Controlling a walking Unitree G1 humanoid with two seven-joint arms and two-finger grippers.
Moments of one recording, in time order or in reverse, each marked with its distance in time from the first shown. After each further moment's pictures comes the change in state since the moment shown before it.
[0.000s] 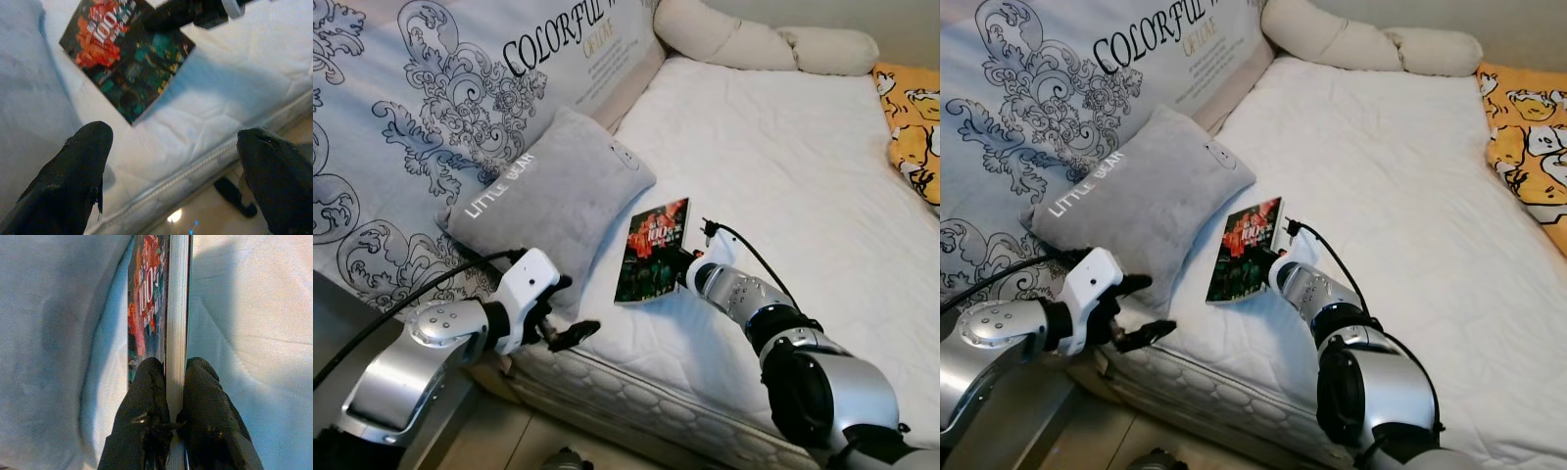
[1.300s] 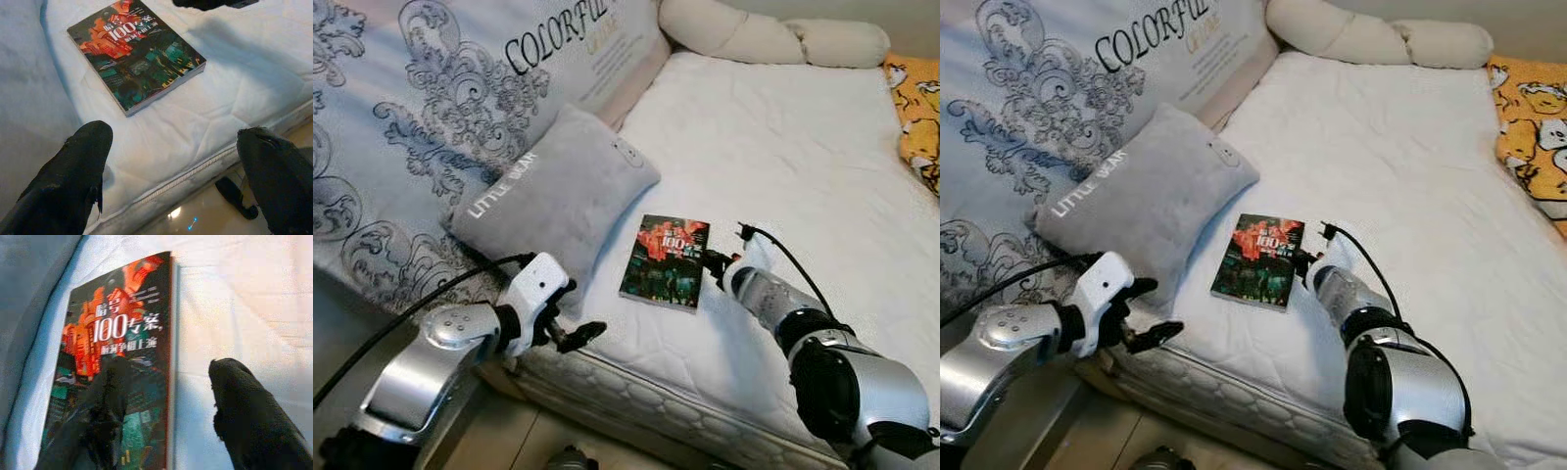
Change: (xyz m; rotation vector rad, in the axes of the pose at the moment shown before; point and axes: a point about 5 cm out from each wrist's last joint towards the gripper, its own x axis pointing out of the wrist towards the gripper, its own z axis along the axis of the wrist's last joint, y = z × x) left arm 0.015 -0.003 -0.004 -0.036 -0.012 0.039; right arm -0.014 -0.048 0.021 -0.056 -0.092 -0.152
